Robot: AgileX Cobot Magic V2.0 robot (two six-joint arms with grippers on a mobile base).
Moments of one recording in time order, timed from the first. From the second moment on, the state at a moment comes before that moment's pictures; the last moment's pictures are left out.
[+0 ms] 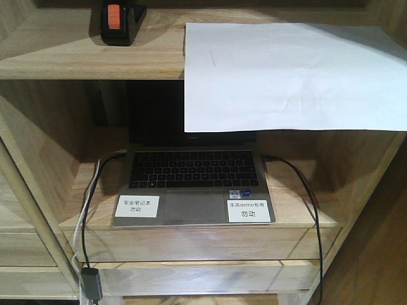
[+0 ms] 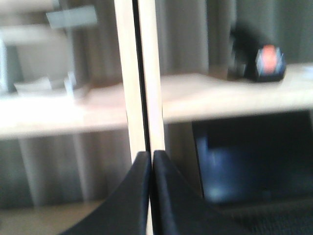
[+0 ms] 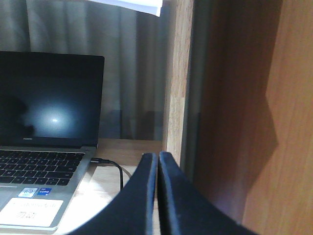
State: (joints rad) left arm -0.07 0.30 -0.53 0.03 0.32 0.04; right arm 0.02 -0.01 0.03 -0.09 0.04 0.03
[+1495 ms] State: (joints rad) left arm -0.13 0.32 -0.54 0.01 0.29 0.04; right arm 0.02 -0.01 0.03 -0.09 0.04 0.03
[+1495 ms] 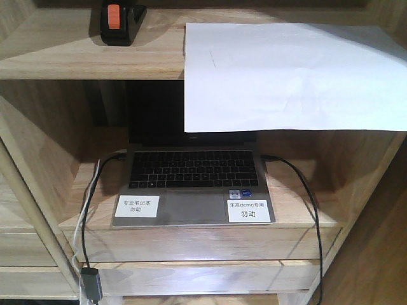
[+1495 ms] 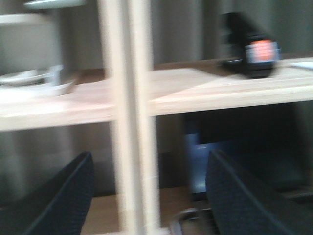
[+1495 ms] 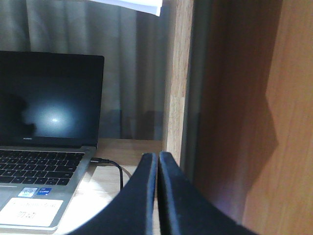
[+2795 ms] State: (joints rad) left arm -0.41 1.47 -1.81 -0.04 0.68 0.06; right arm 0.02 -0.01 0.03 -0.09 0.04 0.03
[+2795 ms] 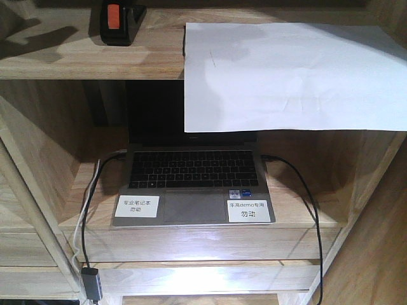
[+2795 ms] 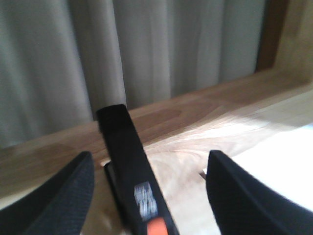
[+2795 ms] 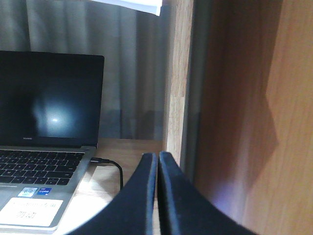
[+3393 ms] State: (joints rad) left arm -0.42 1.71 -2.03 0.00 0.84 -0.01; right arm 0.02 -0.01 0.03 -0.09 0.04 0.03
